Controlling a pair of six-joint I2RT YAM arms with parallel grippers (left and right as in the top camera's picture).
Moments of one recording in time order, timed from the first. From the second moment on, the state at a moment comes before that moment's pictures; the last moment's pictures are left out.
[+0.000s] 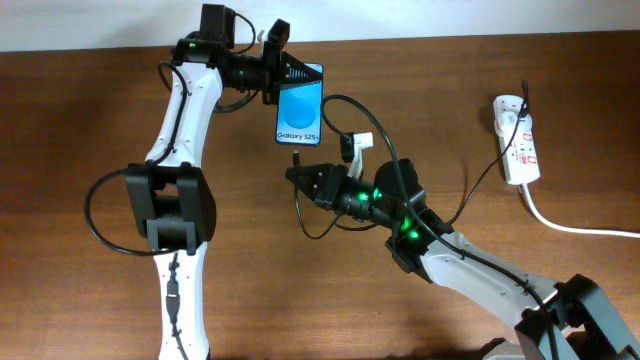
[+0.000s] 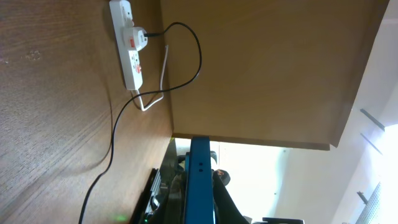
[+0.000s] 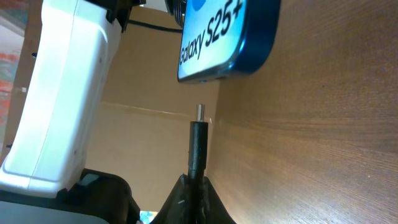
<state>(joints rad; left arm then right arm) -0.12 2.47 2.37 -1.00 1.45 -0.41 0.58 1.53 0.72 0.69 -0.53 1.28</state>
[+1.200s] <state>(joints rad) -0.13 2.47 2.36 -0.51 1.47 -0.93 0.53 1.57 0.72 0.92 -0.51 1.33</state>
